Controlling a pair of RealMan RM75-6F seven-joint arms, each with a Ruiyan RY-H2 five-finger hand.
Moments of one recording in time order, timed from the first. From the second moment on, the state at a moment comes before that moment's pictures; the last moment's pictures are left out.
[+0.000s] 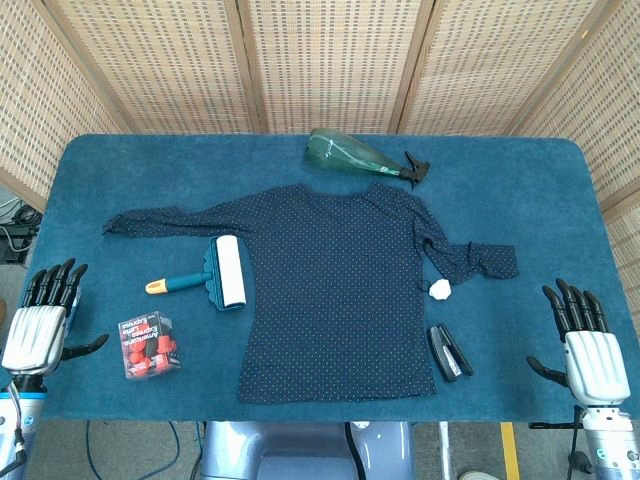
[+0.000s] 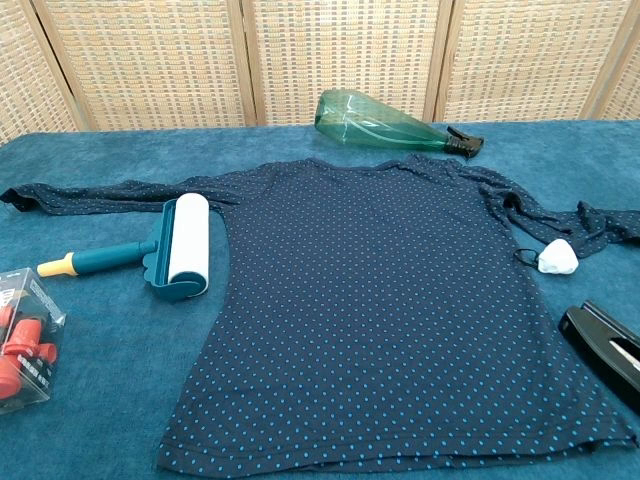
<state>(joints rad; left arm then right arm) -0.16 -1.23 -0.07 -1.66 1.41 1.44 0.24 0.07 -1.18 0.07 -1.59 -1.52 1.53 -0.04</state>
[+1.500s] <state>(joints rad) -0.30 -1.19 -0.20 -1.70 1.25 1.27 0.32 0.08 -1.19 0.08 -1.57 -1.50 1.50 -0.01</state>
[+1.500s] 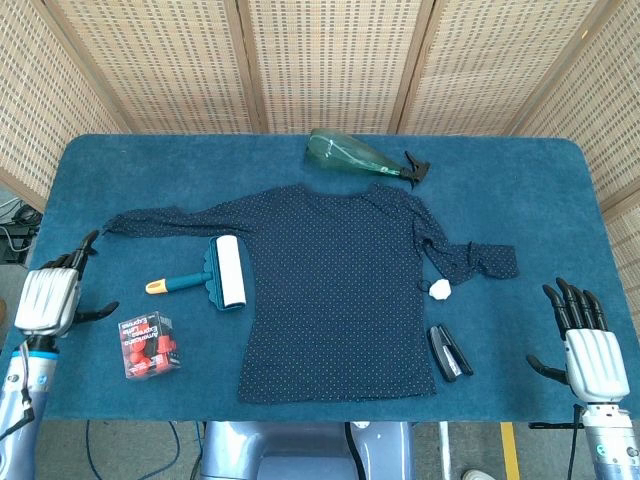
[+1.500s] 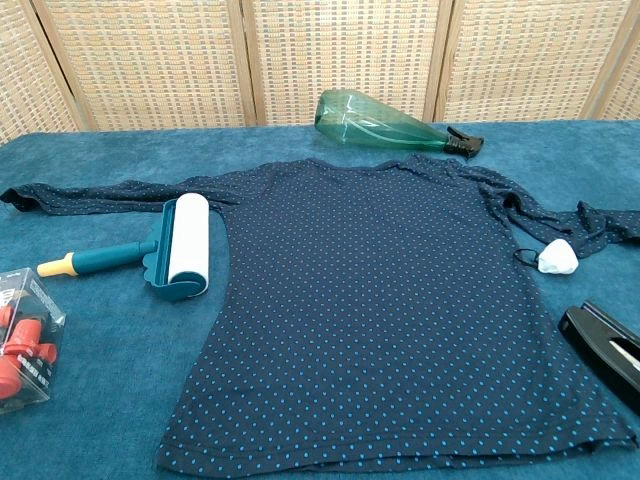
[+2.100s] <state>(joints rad) -0.53 -1.22 -0.25 -1.60 0.93 0.99 0.48 0.08 -1.20 0.08 -1.56 -1.49 1.49 0.00</state>
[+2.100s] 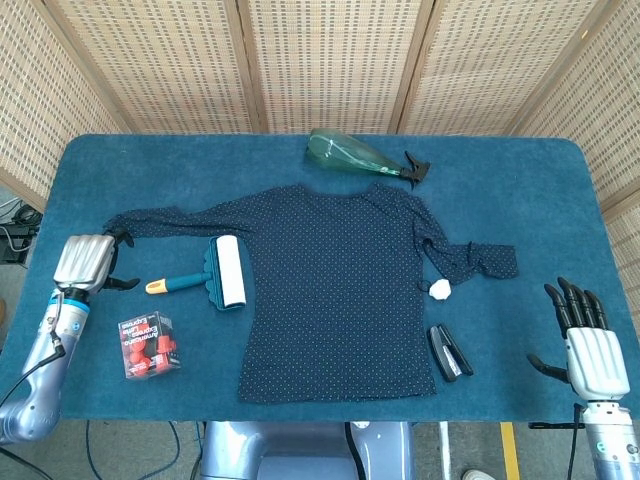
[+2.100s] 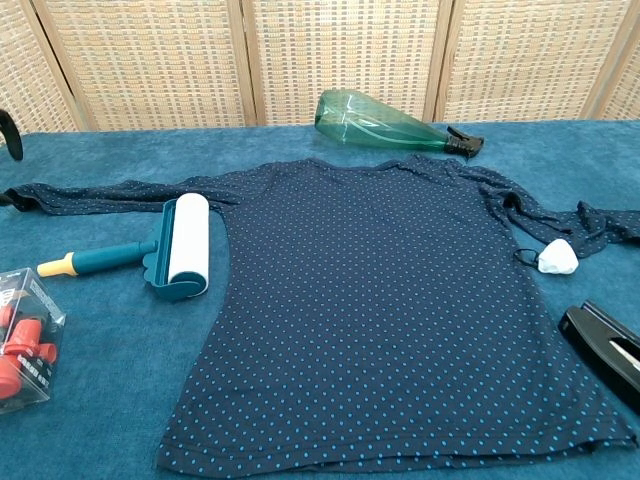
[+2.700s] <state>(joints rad) -0.67 -1.35 -0.18 -1.46 0.71 0.91 0.62 0.08 -1.20 0.08 -1.56 -1.48 1.48 0.01</state>
